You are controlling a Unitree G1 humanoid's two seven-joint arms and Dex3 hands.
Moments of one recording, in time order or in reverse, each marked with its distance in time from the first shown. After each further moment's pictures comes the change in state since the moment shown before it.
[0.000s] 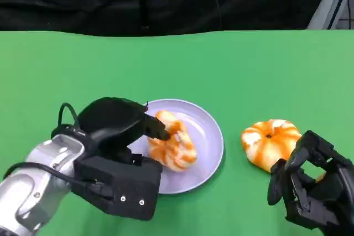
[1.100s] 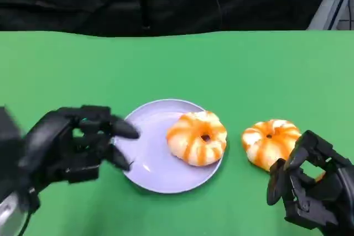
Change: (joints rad) left arm 0.381 -0.172 0.536 -0.384 -1.090 0.548 -0.276; right arm -0.002 0.000 0.004 0.005 -0.001 -0.011 0.004
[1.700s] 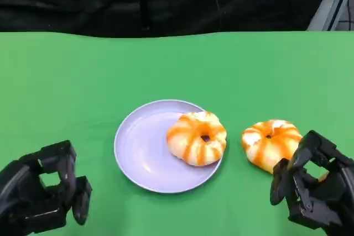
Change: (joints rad) left arm 0.183 -0.001 0.123 0.071 -0.250 0.011 -0.142; right arm -0.002 -0.009 -0.014 0.006 0.004 -0.003 0.011
